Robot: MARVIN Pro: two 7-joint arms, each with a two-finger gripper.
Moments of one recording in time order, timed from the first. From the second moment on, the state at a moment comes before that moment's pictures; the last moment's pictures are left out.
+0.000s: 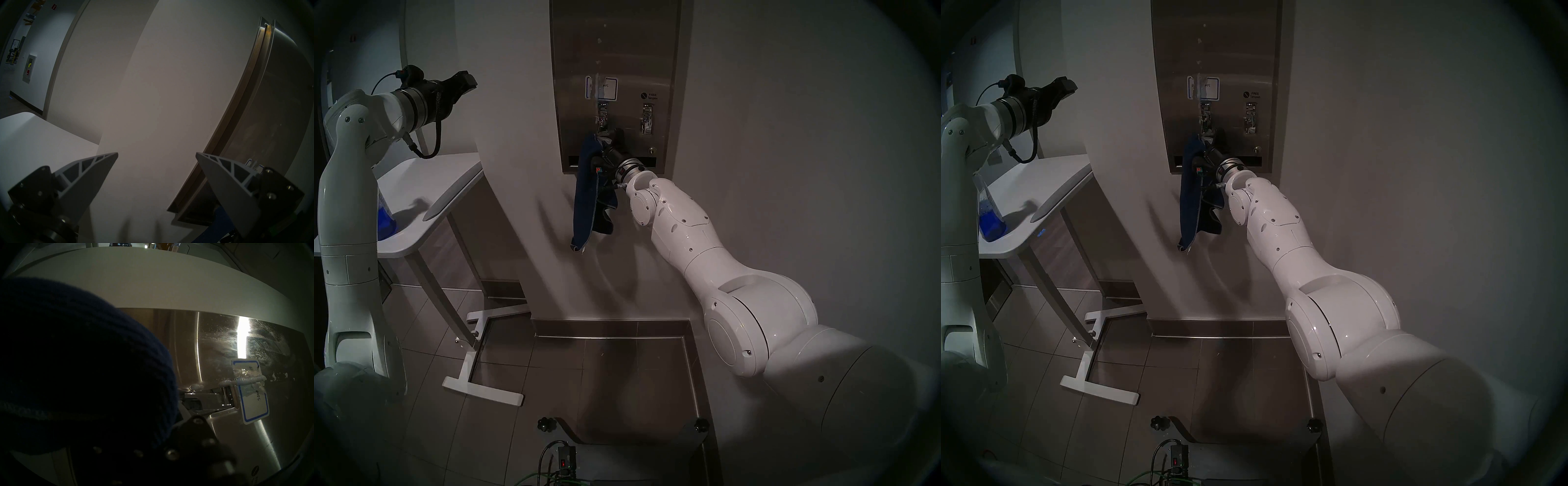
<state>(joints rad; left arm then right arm) 0.89 -0.94 -1.76 -1.82 -1.30 0.86 0.53 -0.57 -1.75 1.26 -0.62 -1.38 -0.23 -0.19</state>
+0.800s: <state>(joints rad) 0.88 -0.94 -1.74 -1.80 -1.27 0.85 0.51 -0.53 -1.74 1.24 -0.49 -1.43 -0.30 -0.33</state>
